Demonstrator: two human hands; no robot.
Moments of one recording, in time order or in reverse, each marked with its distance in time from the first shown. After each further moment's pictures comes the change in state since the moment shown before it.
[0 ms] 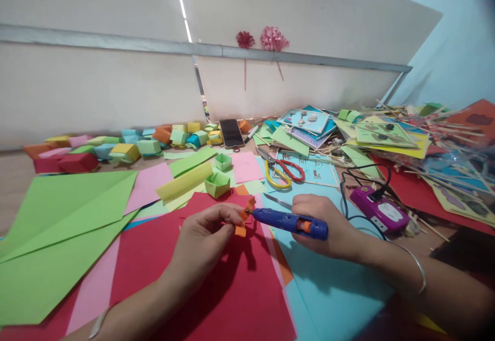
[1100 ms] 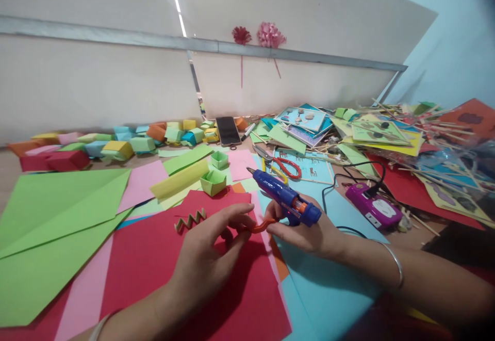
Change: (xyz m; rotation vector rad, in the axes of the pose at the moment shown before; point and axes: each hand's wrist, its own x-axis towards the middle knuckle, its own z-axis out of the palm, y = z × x) left_hand -0.012 -0.010 0.005 0.415 -0.055 0.645; right_hand 0.006 -0.015 0.031 0.743 0.157 0.302
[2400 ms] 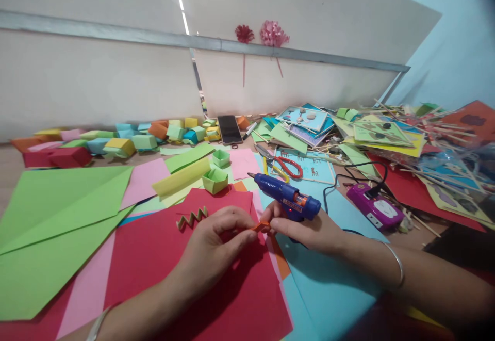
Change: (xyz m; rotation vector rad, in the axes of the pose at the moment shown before) left_hand 0.007 -0.002 0.000 -0.288 -0.224 -0.412; right_hand 0.002 -0.012 -0.002 0.174 -0.129 0.114
